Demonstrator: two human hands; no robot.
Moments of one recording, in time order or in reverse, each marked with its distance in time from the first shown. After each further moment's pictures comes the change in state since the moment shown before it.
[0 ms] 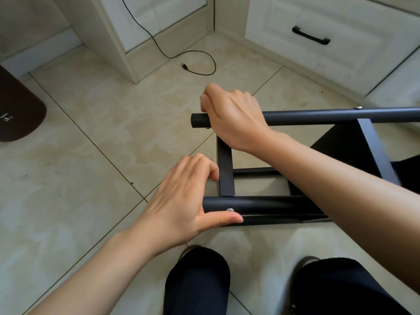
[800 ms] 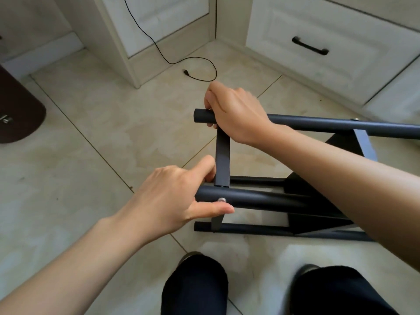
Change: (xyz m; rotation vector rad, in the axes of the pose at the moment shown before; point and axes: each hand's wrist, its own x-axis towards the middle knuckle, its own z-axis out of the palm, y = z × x) left_hand 0.013 -0.010 -0.026 0.205 -0.002 0.065; right_hand 0.024 0.008 -0.001 0.089 -0.049 0.042
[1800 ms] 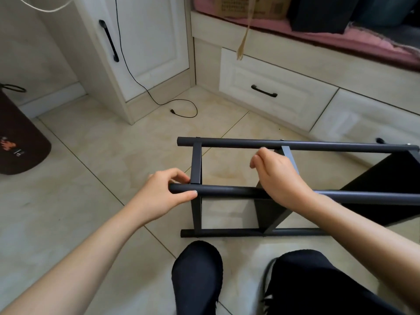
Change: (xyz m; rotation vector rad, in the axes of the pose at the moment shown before) left_hand -0.014 0.023 -0.013 -0.427 0.010 -0.428; right_hand -0.173 0.031 -0.080 0.088 0.104 0.263
